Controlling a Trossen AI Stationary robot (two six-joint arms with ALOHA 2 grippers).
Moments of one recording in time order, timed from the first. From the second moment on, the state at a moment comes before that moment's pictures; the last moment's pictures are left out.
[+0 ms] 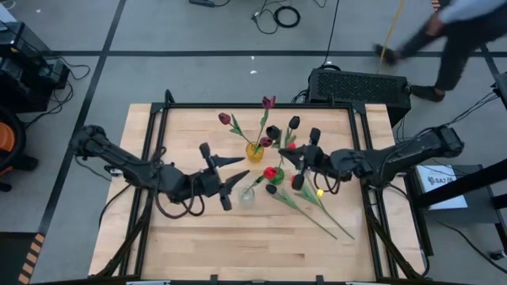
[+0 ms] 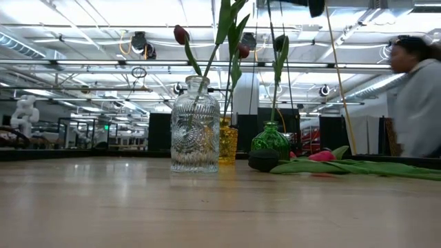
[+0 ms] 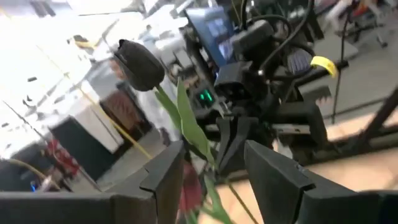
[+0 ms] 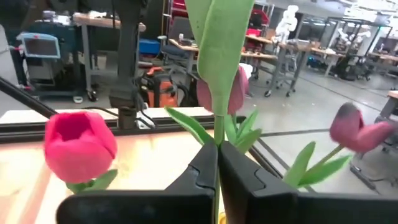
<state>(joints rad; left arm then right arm) -0.45 1.36 1.12 0.38 -0.80 0.64 0.24 1.15 0.83 0.22 0.62 -0.03</state>
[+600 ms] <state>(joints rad) -0.48 1.29 1.12 0.20 -0.85 0.55 0.22 1.17 0.71 0.34 0.49 0.00</state>
